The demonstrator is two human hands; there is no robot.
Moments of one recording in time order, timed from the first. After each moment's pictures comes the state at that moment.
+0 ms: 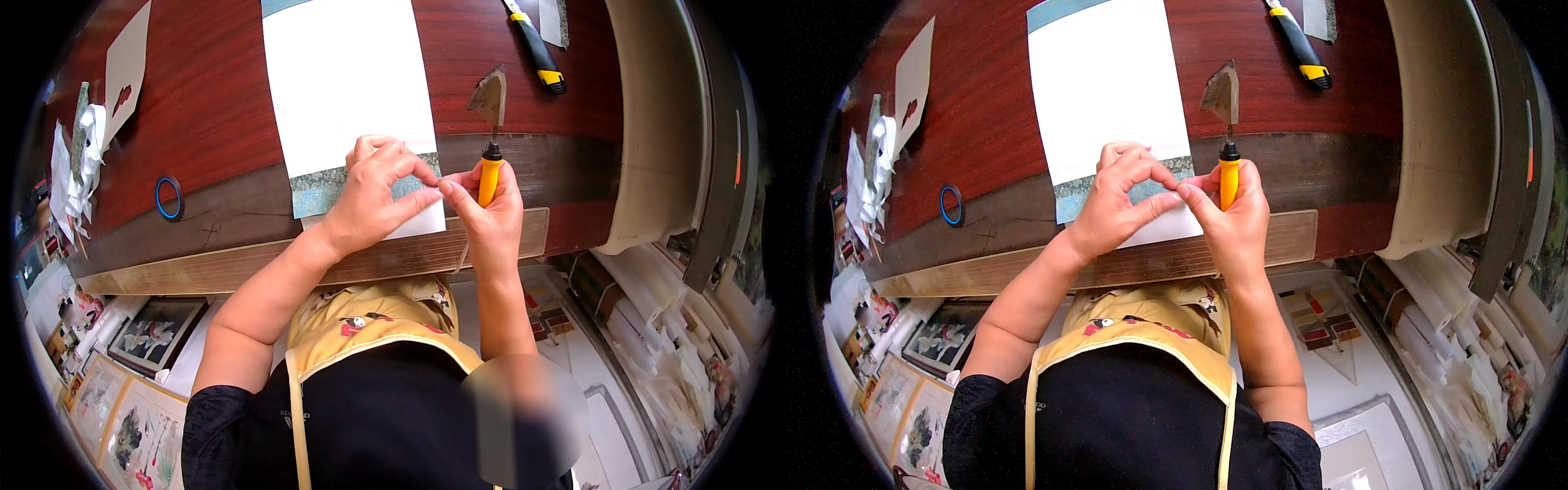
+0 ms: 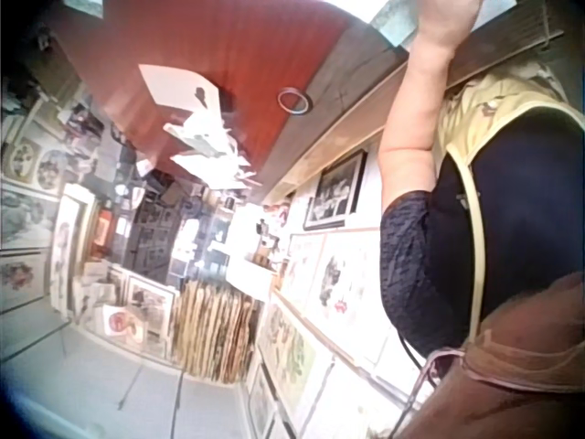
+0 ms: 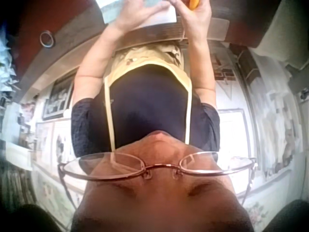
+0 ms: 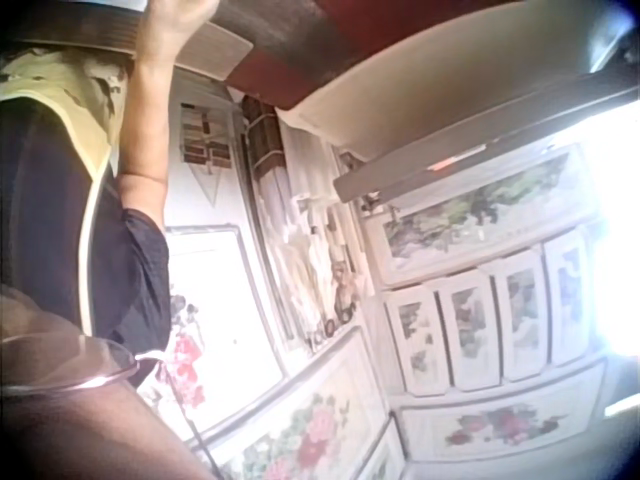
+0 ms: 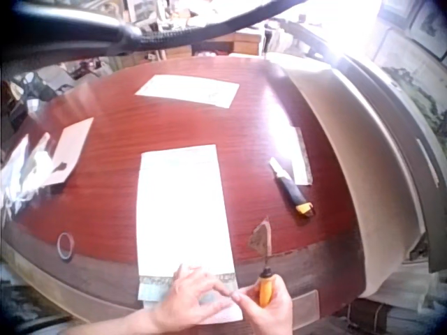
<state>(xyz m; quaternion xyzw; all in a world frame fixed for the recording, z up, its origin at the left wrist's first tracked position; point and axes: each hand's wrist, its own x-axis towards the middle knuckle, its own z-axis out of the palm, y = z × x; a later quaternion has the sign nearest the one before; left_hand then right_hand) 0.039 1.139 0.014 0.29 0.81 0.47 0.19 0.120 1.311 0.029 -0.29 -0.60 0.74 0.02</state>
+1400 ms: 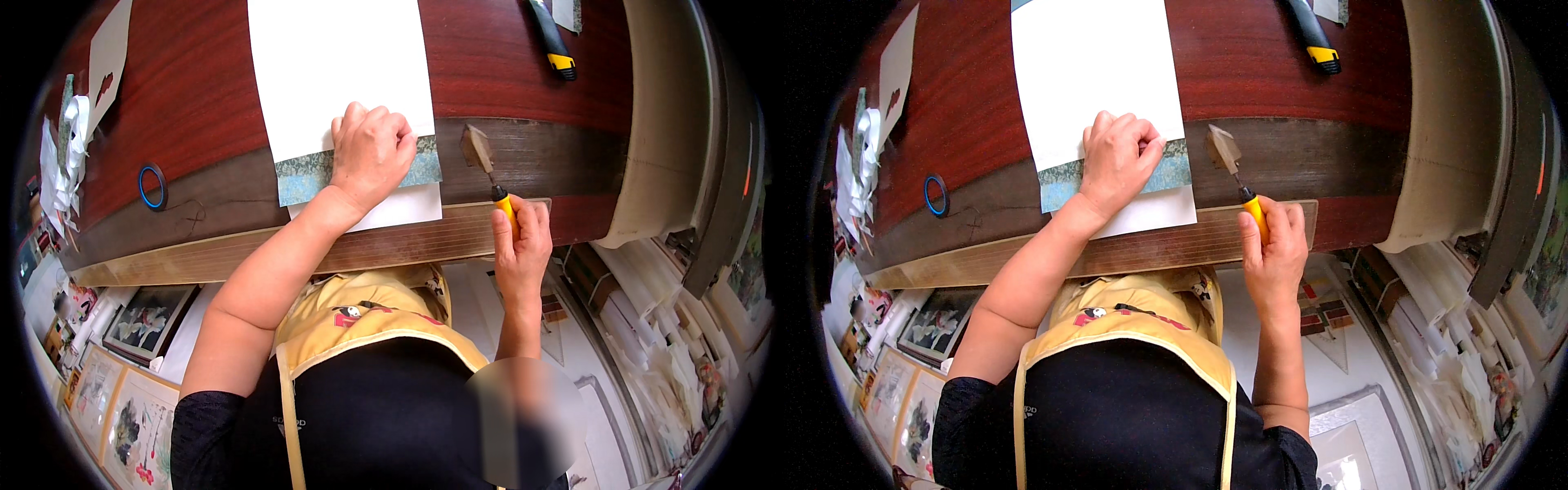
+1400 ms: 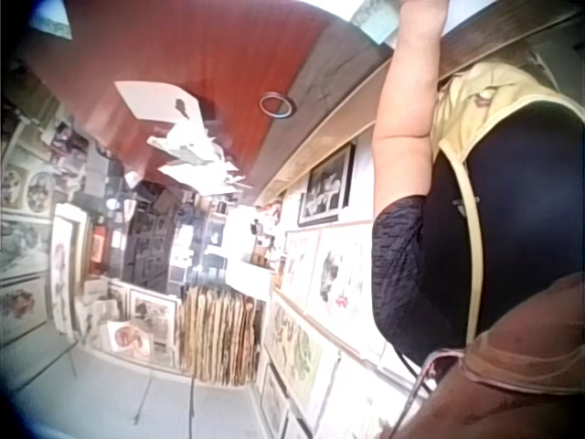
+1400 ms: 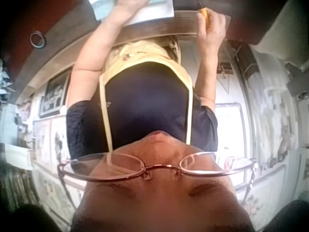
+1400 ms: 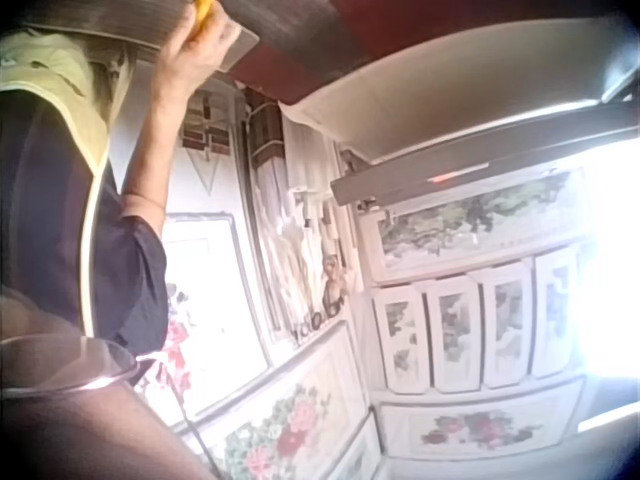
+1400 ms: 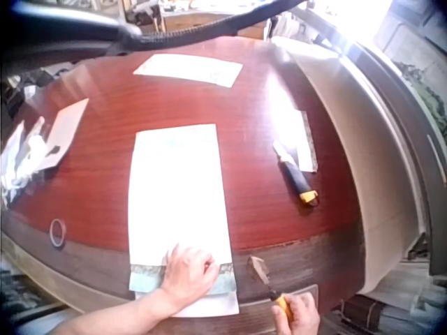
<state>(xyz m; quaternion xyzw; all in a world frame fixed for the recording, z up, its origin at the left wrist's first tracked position) 0.036 1.168 -0.043 0.18 0.93 0.30 0.10 0.187 1.359 0.029 -0.20 -0.92 0.33 0.00</state>
